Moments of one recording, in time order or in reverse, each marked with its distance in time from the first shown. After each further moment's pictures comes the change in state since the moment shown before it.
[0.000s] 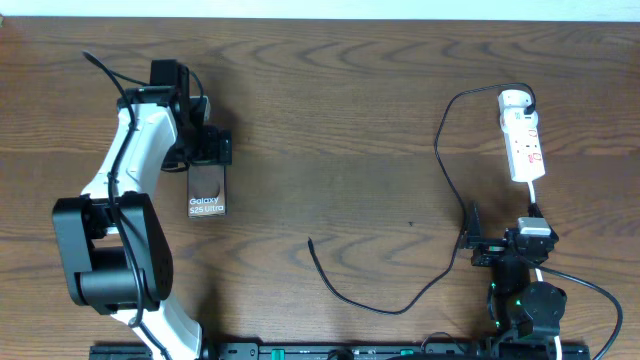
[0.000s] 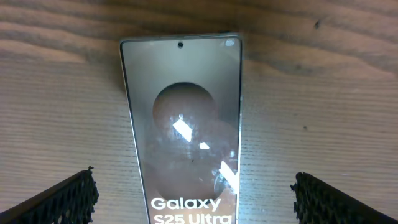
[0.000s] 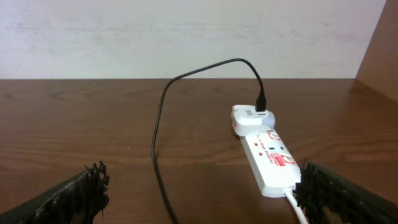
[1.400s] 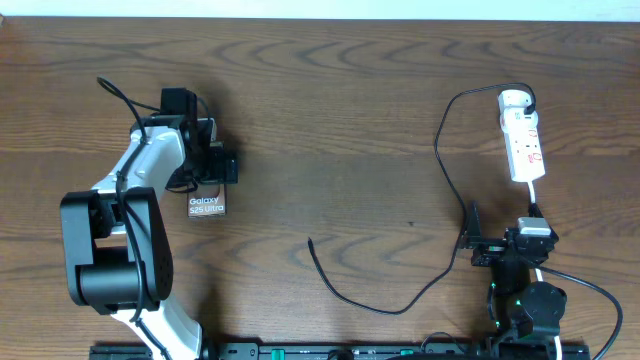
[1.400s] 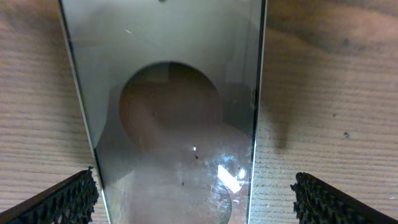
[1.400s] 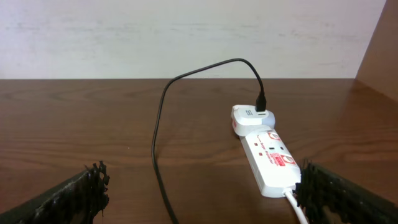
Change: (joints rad) left arm 0.000 0.000 -0.204 0.202 0.023 -0.016; right arm 0.000 0.000 0.000 0.000 0.000 0.000
